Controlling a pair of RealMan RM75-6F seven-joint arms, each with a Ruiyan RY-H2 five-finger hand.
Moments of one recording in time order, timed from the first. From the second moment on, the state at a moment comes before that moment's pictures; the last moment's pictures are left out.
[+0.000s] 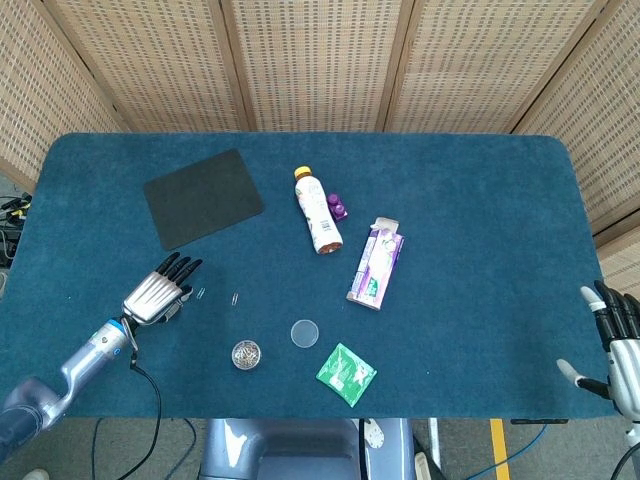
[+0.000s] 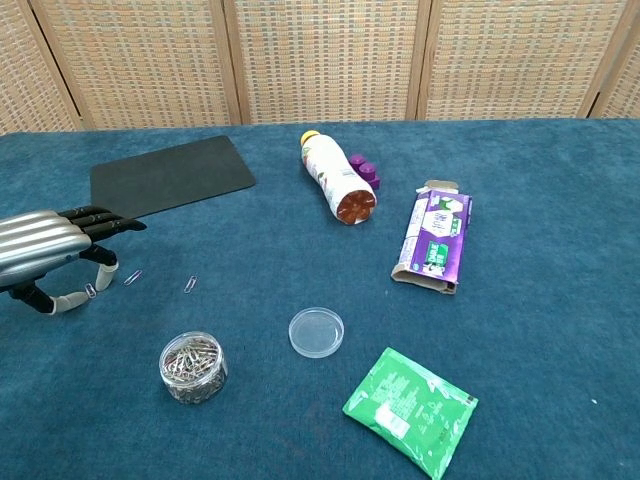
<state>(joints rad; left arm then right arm) -0.59 -1.71 0.14 -0.59 1.72 1.10 -0.20 0.01 -1.03 0.07 -1.63 -1.57 1.59 0.09</state>
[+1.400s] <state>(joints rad) -0.59 -1.69 0.14 -0.62 1.70 1.14 -0.20 0.01 -1.02 0.06 -1.63 -1.58 1.60 0.12</state>
